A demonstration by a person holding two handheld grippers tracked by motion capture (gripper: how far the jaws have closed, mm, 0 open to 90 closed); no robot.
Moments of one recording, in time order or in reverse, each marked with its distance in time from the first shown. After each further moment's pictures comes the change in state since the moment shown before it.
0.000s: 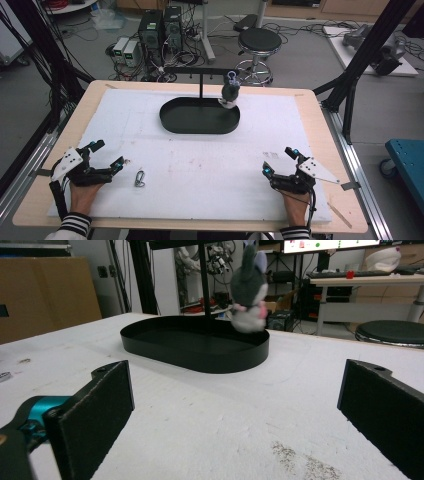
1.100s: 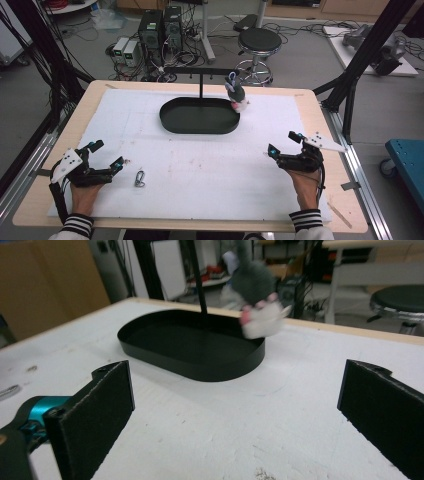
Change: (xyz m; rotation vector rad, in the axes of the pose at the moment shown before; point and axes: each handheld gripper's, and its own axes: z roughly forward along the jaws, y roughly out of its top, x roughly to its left) left arm -0.001 -0.002 -0.002 -0.026 0.019 0.007; right arm -0.024 0.054 0.016 0.136 0.030 0.076
